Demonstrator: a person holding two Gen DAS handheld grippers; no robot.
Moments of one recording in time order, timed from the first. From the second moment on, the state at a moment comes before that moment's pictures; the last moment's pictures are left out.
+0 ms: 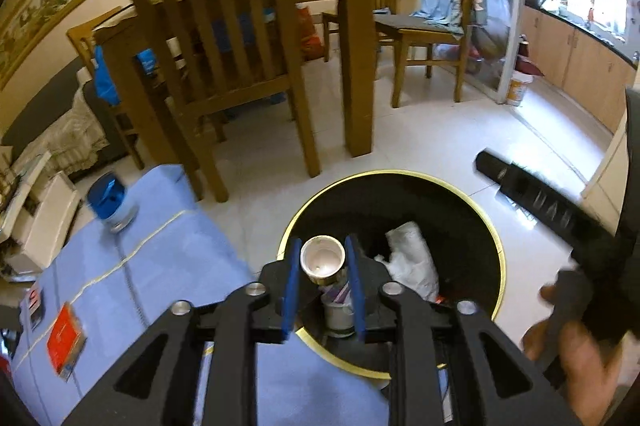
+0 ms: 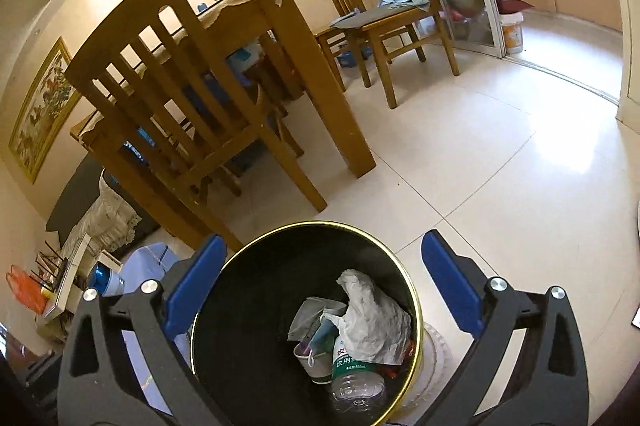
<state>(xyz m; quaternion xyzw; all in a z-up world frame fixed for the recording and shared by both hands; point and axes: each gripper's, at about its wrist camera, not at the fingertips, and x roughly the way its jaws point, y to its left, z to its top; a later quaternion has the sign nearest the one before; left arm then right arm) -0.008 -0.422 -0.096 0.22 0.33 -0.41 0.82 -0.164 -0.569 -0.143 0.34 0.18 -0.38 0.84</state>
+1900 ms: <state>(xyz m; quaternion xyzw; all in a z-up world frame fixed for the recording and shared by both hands) 0.077 0.068 -0.137 -0.02 0.37 -0.06 0.93 0.261 -0.126 -0.108 -0.17 0.48 0.14 0.85</state>
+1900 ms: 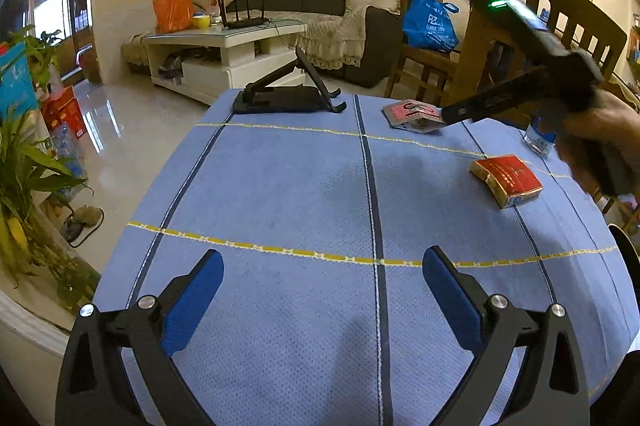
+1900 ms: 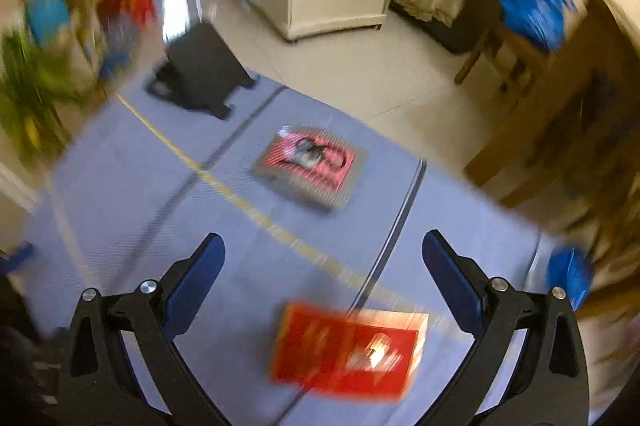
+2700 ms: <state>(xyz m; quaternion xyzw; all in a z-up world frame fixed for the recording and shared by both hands) 0.087 0.050 -0.144 -0.01 0.38 -0.07 0.92 0.283 -0.123 -0.164 -0.21 0.58 0.27 0.73</state>
